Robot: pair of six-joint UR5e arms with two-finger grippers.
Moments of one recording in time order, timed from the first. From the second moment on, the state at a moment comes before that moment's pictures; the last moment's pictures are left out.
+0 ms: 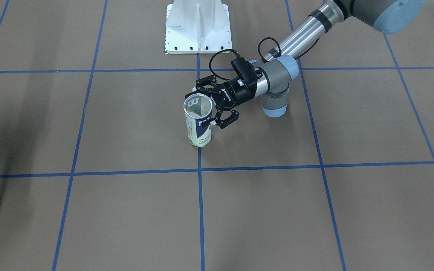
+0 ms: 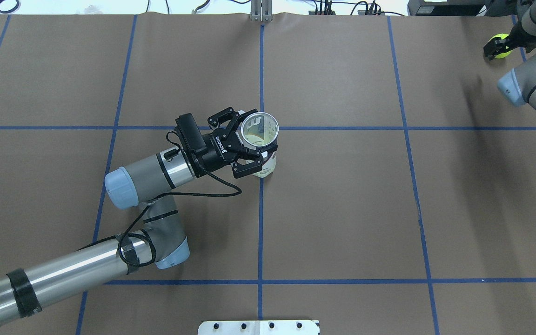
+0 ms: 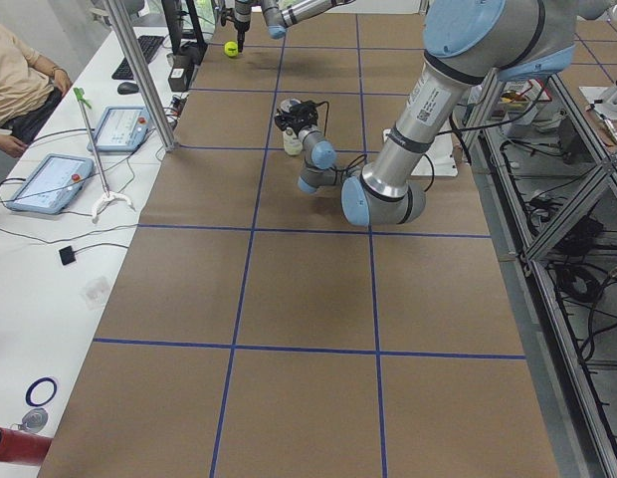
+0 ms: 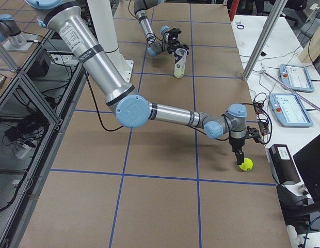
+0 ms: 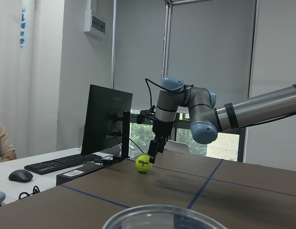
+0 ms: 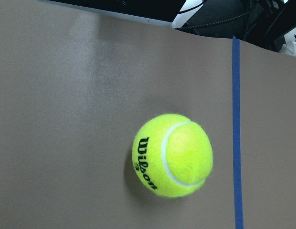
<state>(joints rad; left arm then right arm) -0.46 -2.33 -0.99 -3.65 -1.46 -0.38 1.22 -0.92 0.72 -0.96 1.84 0.45</state>
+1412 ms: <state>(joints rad) -0.47 -2.33 -0.99 -3.65 -1.46 -0.38 1.14 -0.84 0.57 -0.85 1.54 0.45</state>
